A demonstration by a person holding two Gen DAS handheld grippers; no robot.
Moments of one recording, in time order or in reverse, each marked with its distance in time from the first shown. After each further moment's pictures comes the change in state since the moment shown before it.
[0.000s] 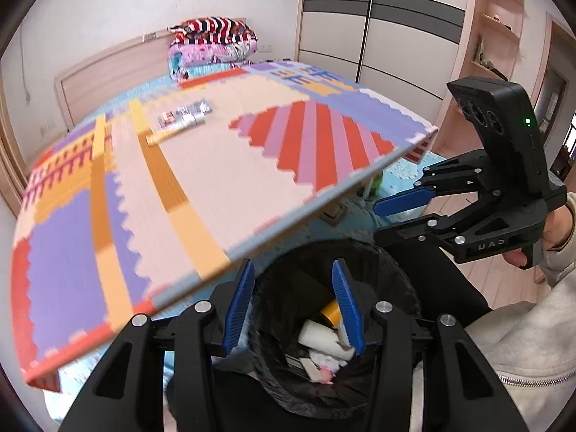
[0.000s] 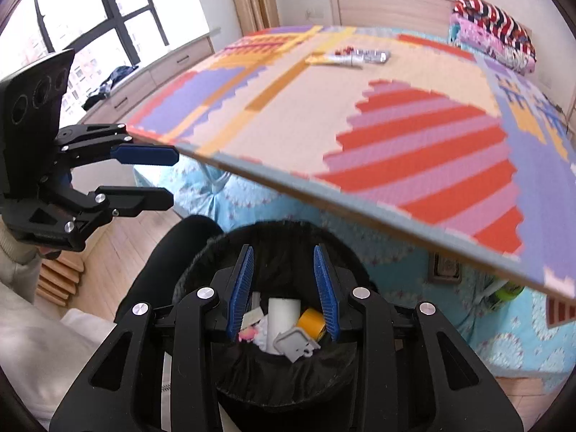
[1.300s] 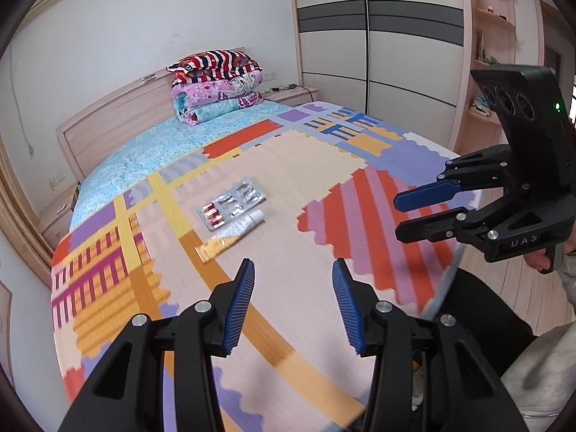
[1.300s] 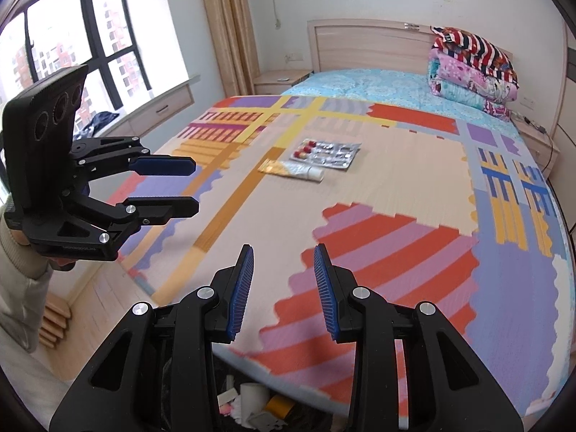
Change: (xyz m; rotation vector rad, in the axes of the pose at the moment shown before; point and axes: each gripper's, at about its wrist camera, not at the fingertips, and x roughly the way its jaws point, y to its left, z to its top) left arm 0.027 0.084 0.113 0.126 -0.081 0.074; right arm 0.000 -0.046 0.117 0.036 -0.160 -0.063
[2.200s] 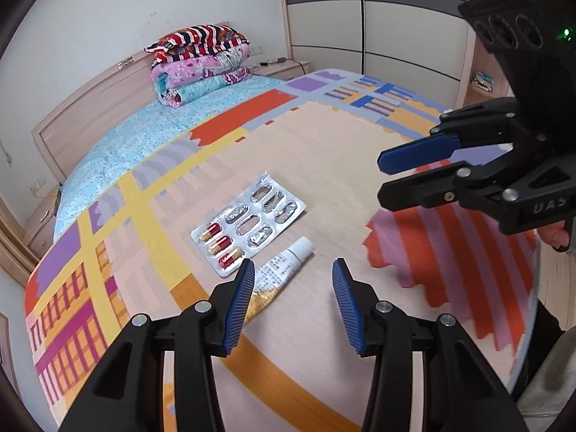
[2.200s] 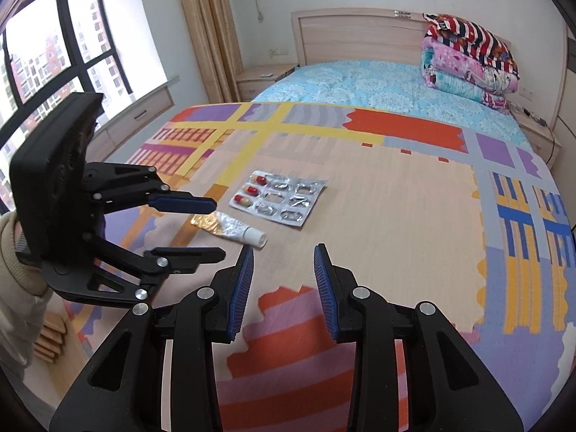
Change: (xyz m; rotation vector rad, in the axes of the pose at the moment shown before) left arm 0.120 0.056 0.035 0.051 0.113 -0.044; right arm 0.080 -0.058 0.065 0.042 0.034 -0.019
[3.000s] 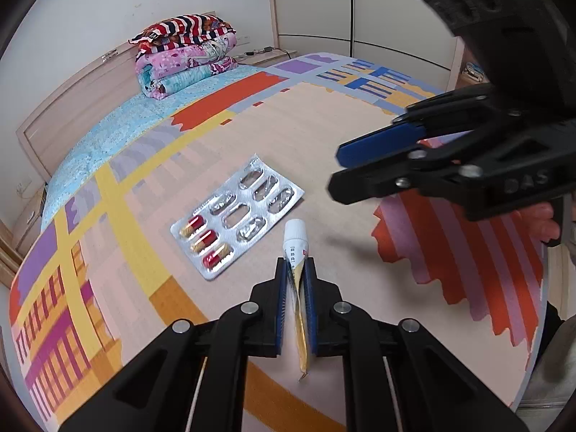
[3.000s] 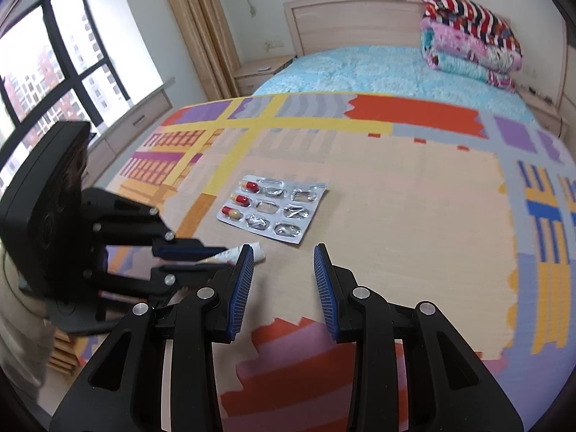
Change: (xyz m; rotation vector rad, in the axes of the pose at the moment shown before) left arm 0.022 0.004 -0.006 0.017 0.034 -0.059; right arm 0.033 -0.013 0.012 0.074 0.034 0.049
